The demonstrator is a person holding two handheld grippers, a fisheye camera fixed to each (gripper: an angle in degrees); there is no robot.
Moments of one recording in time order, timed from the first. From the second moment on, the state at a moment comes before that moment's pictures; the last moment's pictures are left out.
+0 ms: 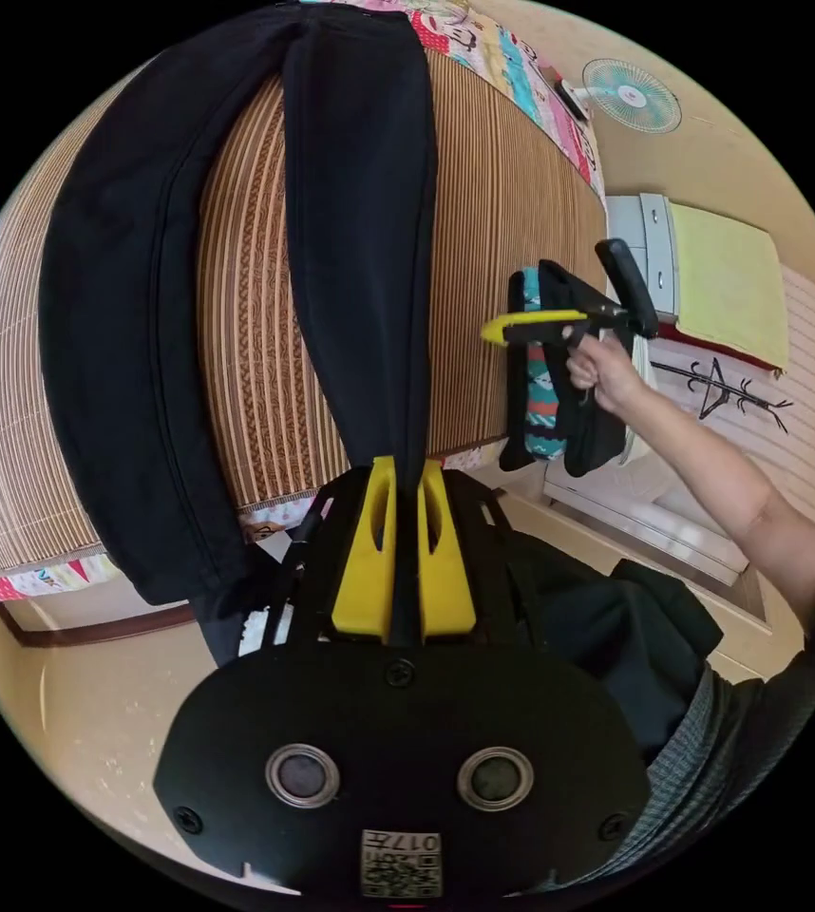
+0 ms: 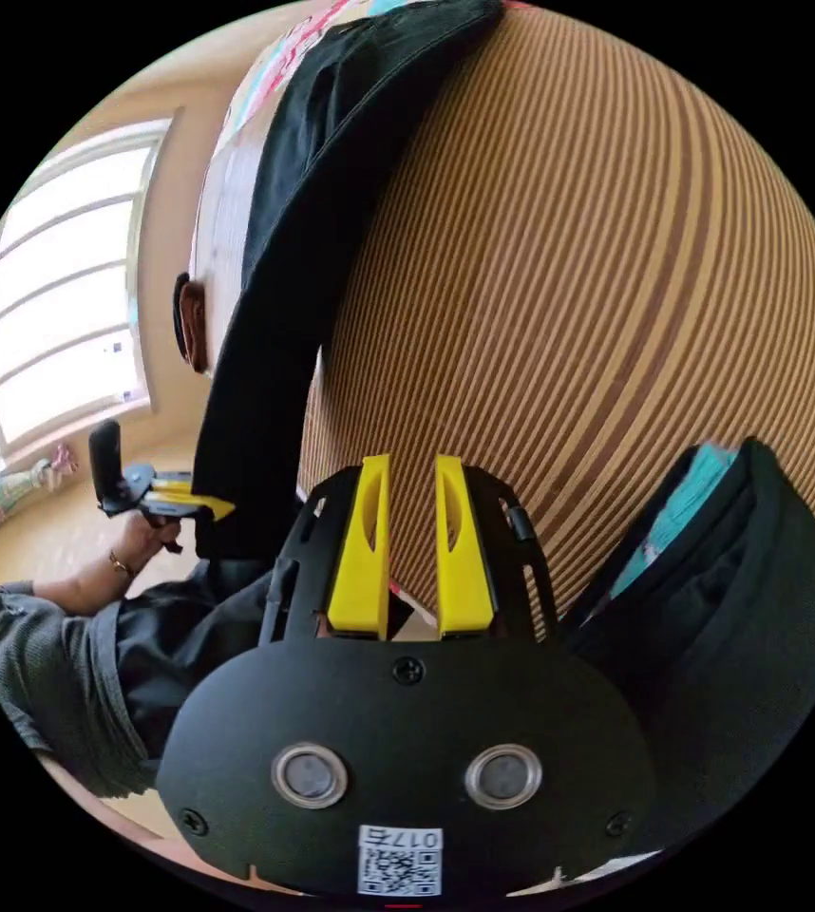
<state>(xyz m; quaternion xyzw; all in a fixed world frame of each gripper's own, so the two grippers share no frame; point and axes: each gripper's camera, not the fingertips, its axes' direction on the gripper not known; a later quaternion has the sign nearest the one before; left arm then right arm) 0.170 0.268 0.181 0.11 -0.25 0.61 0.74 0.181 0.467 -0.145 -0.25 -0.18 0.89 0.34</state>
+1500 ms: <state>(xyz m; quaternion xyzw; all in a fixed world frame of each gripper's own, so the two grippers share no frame) 0.112 0.223 0.062 0.20 -0.15 0.48 0.84 0.304 0.483 0.143 -0.14 -0.13 0.85 0.49</state>
